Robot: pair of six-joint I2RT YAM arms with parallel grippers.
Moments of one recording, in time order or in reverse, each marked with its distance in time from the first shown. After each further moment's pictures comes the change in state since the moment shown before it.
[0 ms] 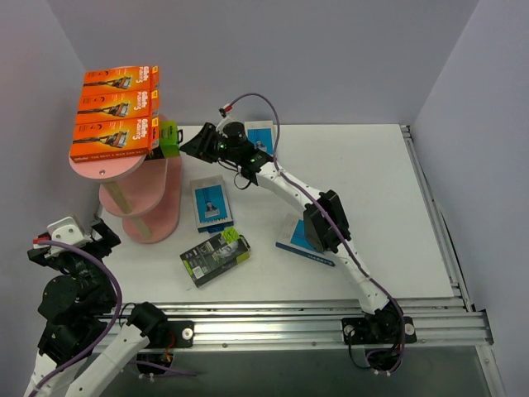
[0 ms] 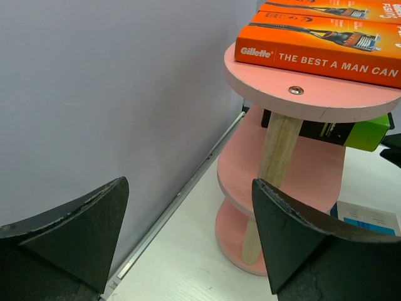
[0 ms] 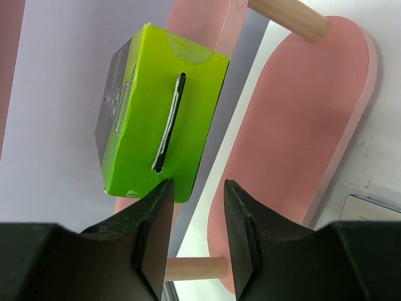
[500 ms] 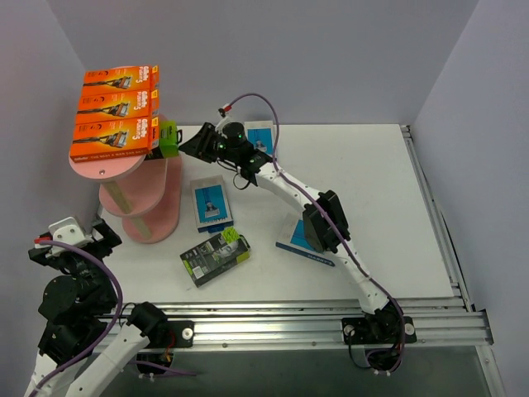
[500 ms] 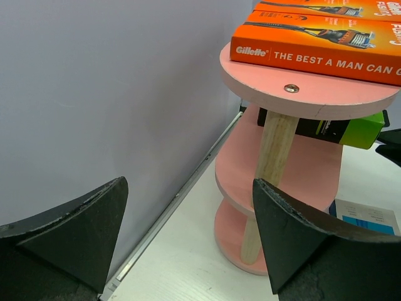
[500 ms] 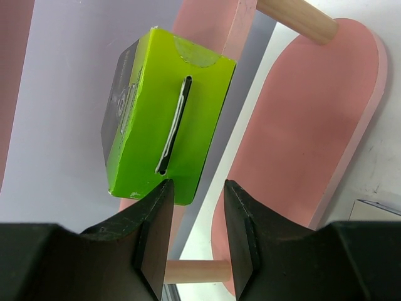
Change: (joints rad) left arm -0.001 -0.005 -0.006 0.000 0.013 0.006; right arm 0.003 0.003 0.000 0.020 -0.001 0.009
